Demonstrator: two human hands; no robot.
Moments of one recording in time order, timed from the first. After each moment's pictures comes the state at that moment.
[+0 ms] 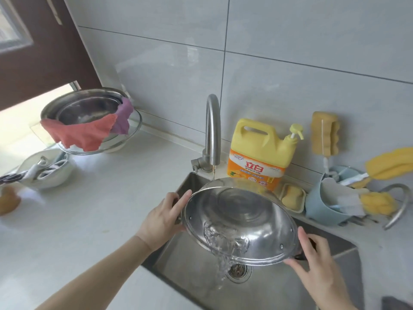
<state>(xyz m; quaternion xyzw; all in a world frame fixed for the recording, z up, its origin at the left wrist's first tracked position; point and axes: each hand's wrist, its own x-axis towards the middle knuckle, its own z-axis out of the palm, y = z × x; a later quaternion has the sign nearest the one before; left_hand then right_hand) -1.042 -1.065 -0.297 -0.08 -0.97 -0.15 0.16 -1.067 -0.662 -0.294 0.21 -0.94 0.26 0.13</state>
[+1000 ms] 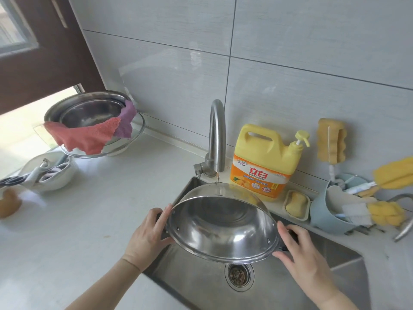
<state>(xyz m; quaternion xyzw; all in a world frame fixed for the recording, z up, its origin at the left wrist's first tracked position) -1.012 -1.085 -0.318 0.00 -0.97 -0.19 0.15 -1.095 -0.703 -0.277 0.30 -0.93 0.20 0.07</state>
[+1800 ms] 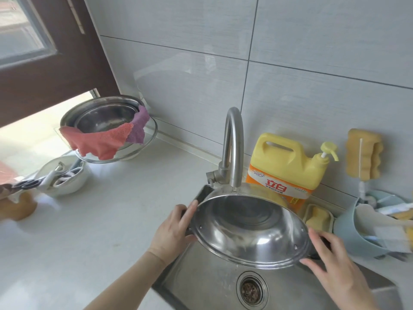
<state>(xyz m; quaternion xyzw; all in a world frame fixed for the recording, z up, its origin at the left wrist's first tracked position) -1.059 -1.080 -0.315 -0.03 -0.97 -0.18 0.16 -1.128 -0.693 -0.269 0.30 -0.93 0.22 0.08</state>
